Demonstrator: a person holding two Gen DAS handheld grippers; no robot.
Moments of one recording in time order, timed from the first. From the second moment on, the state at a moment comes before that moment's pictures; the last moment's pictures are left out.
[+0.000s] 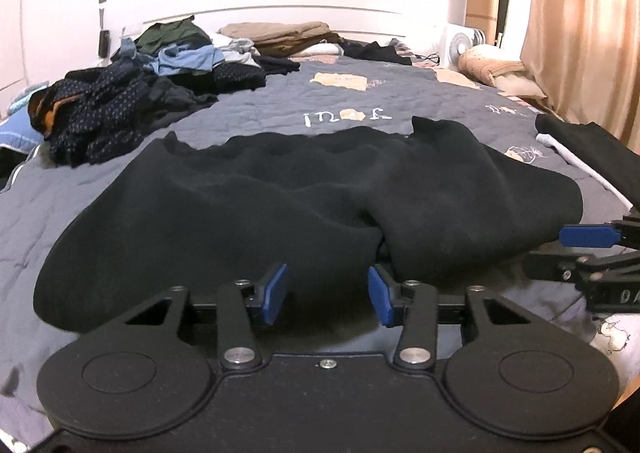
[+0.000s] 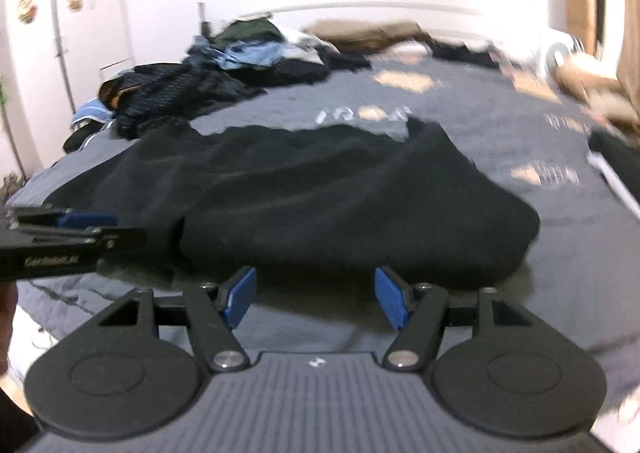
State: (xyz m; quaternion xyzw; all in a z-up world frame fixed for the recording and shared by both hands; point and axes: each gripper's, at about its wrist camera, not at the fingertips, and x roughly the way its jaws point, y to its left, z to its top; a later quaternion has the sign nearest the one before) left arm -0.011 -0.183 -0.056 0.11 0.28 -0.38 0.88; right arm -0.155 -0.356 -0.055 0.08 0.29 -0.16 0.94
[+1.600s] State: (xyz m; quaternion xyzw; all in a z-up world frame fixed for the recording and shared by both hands) left arm 0.026 -0.185 -0.071 0.12 0.34 -0.43 0.83; right arm -0.098 -0.328 -0.076 -0.04 0.30 -0.10 0.95
